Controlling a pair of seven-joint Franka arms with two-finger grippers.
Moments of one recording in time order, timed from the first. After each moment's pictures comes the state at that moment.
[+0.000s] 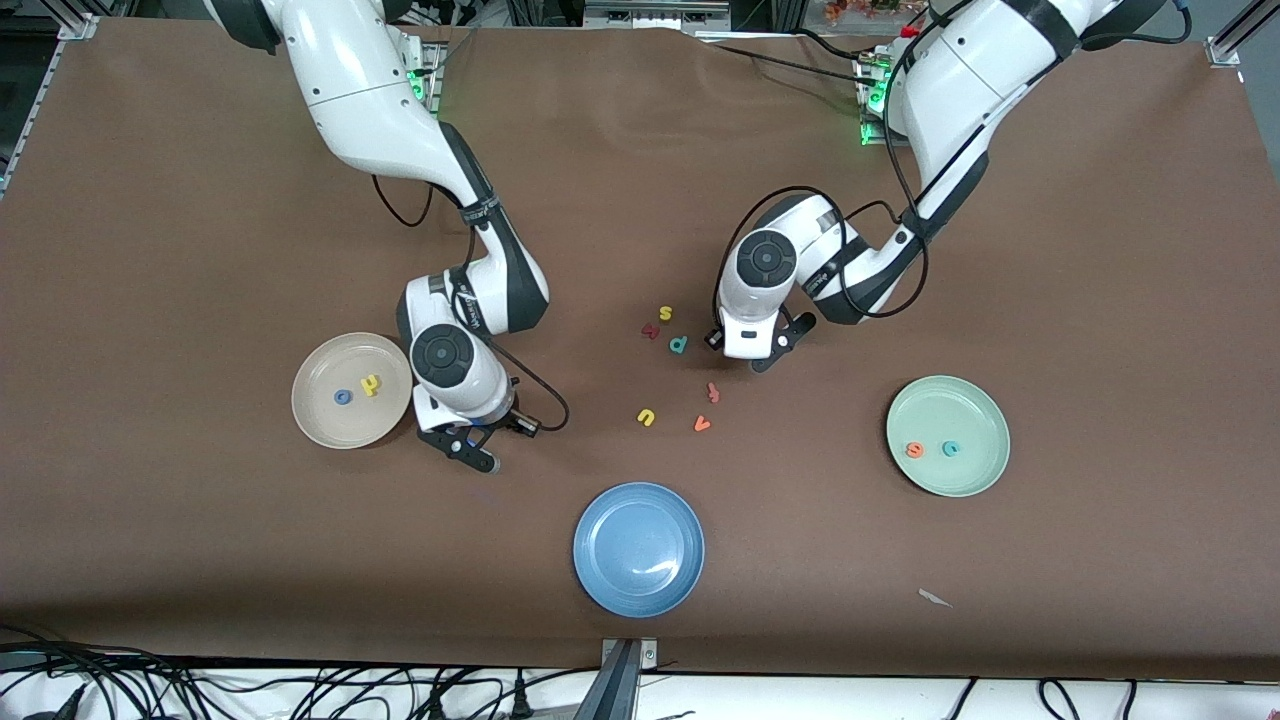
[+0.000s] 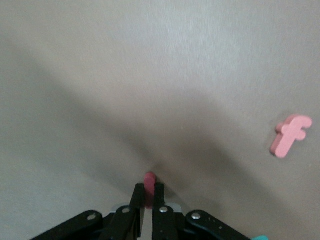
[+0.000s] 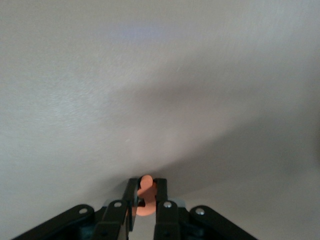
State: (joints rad) left arm -0.09 0.68 -0.57 -1.87 0.39 2.30 -1.61; right arm 0.63 0.84 -0.26 -1.46 0.23 2.26 0.66
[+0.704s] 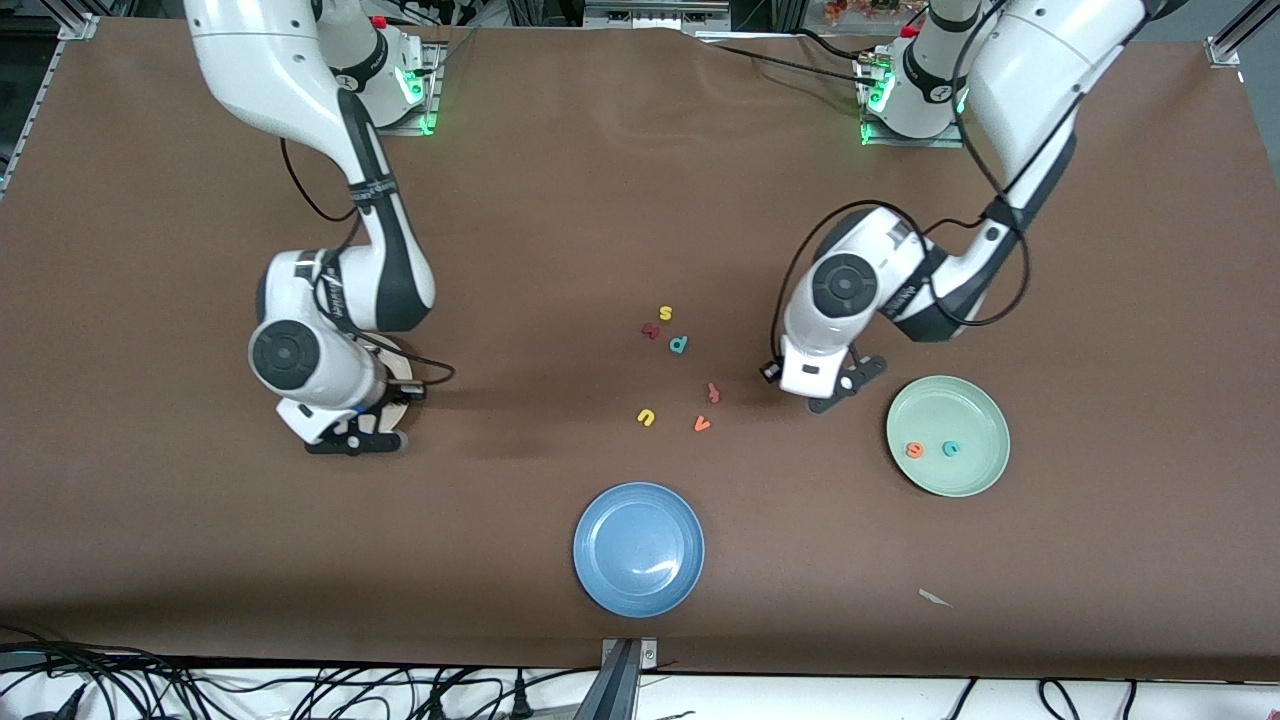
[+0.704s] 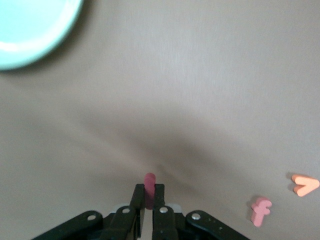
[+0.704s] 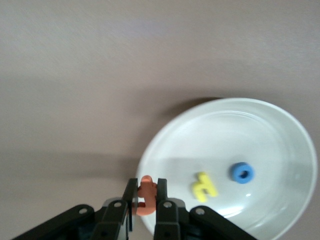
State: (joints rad) left arm 0.07 0.60 -0.56 -1.78 0.39 2.19 -1.21; right arm 0.60 0.60 -0.43 -1.76 0.23 2.19 -0.03
